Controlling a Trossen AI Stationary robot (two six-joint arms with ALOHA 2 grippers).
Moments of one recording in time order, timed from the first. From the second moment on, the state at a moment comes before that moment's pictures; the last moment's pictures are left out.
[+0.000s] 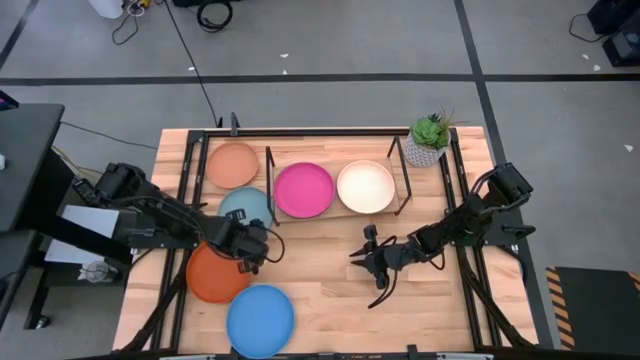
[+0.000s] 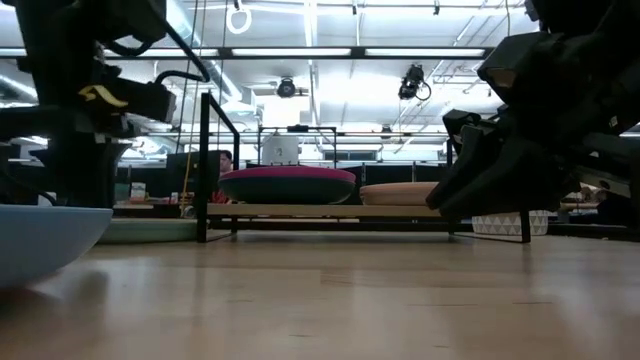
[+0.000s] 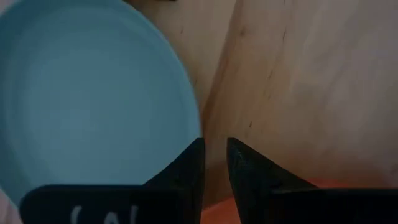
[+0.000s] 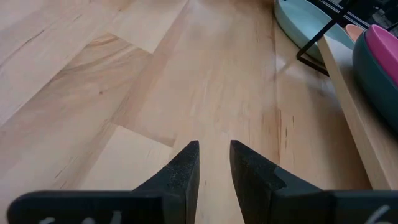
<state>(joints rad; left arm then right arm) -0.39 1.47 0.78 -0.79 -0.31 -0.64 0.46 1.70 0.48 0.63 0.42 -0.22</state>
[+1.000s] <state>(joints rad) -0.39 1.57 0.73 -0.74 -0.32 -0.75 0.46 1.70 0.48 0.64 0.42 -0.22</state>
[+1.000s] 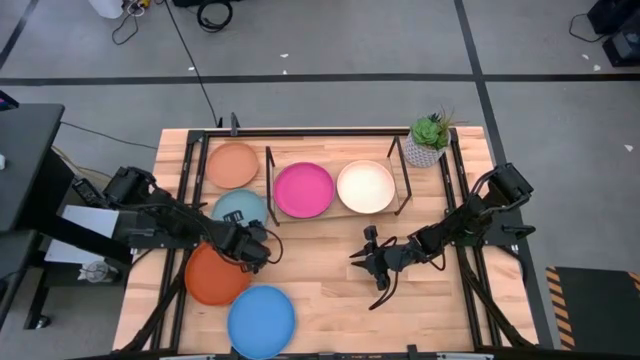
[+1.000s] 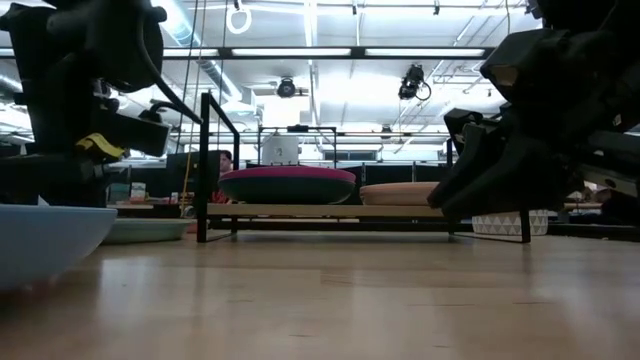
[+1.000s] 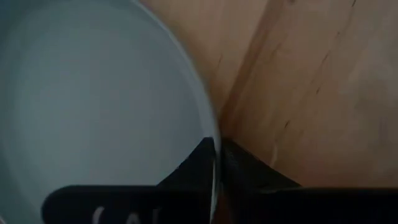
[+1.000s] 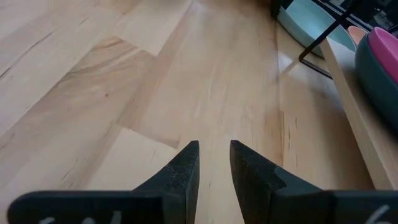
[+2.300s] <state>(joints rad) -0.33 1.56 1.39 -1.57 -0.74 -0.88 0.46 1.70 0.48 0.64 0.41 -0.22</state>
